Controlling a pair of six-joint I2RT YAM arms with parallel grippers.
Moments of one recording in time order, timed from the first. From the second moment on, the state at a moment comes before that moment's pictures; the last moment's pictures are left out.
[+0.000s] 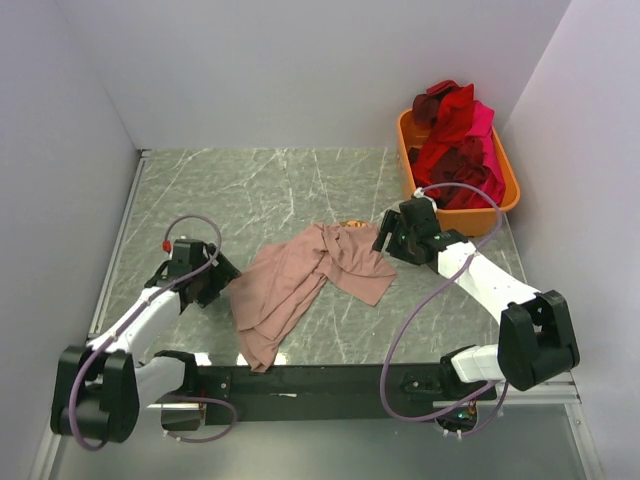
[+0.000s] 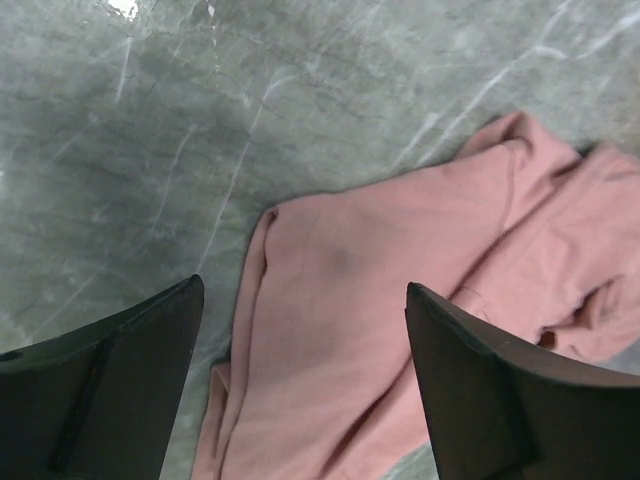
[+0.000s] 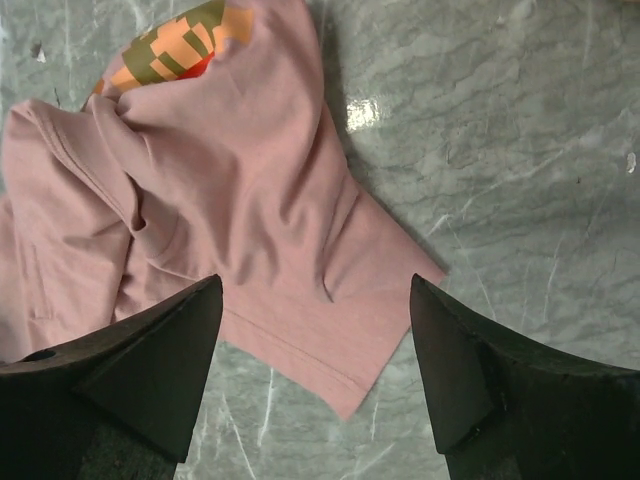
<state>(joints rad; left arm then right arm) -0.13 1.04 0.47 -0.33 0.04 -0.88 0.36 1.34 0.86 -0.38 0.07 0.64</state>
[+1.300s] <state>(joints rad) -0.17 1.00 0.58 -0.25 -0.13 -0.85 0.41 1.61 0.88 -0.43 0.17 0.57</state>
